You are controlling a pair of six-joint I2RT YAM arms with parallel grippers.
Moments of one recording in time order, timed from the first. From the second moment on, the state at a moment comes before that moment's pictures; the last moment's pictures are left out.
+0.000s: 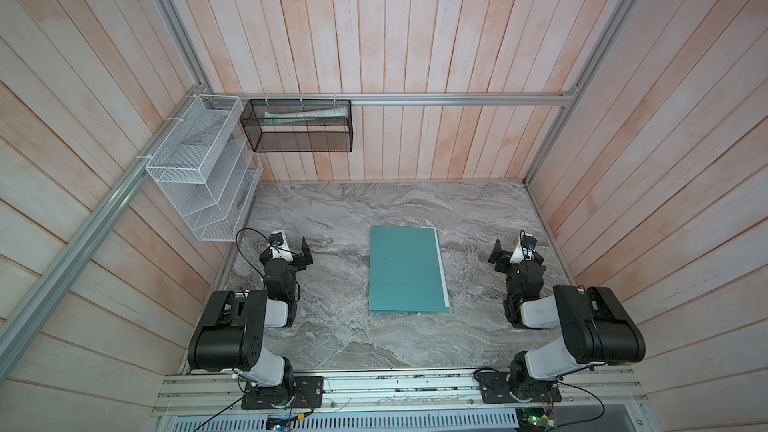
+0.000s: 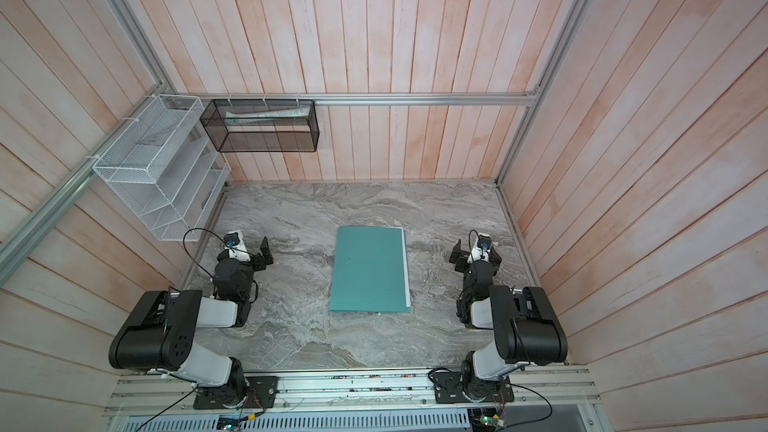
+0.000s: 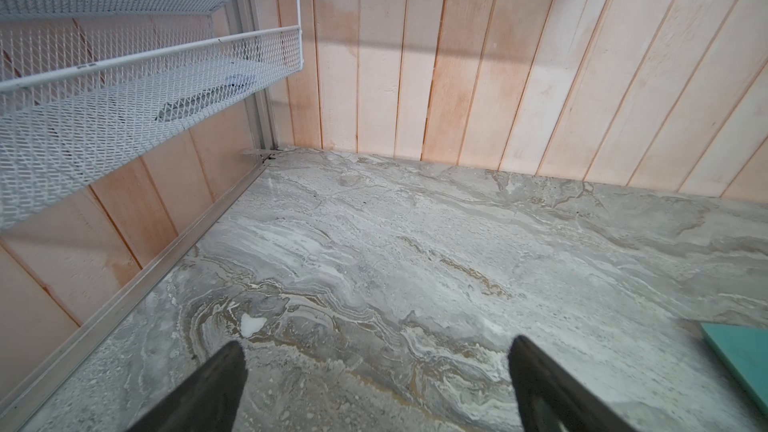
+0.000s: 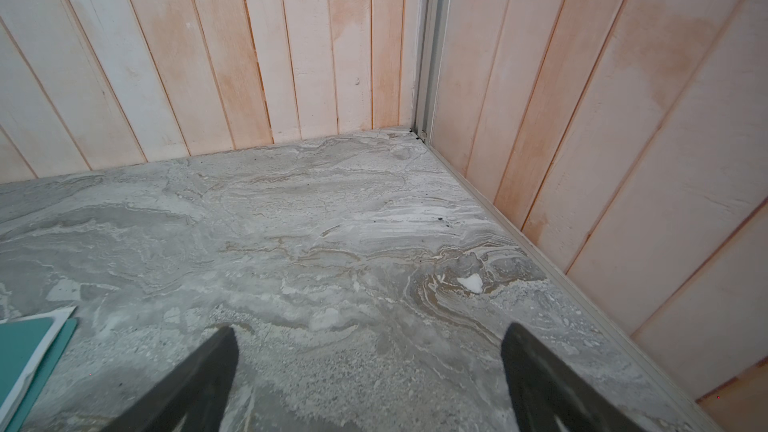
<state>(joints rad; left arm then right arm) 0.02 1.54 0.28 1.12 -0.13 -0.06 -0.02 1.53 0.22 1.18 0.21 0.06</state>
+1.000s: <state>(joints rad) 0.00 1.53 0.25 1.16 -0.15 -0.06 0.01 1.52 0.19 1.22 0.24 0.05</state>
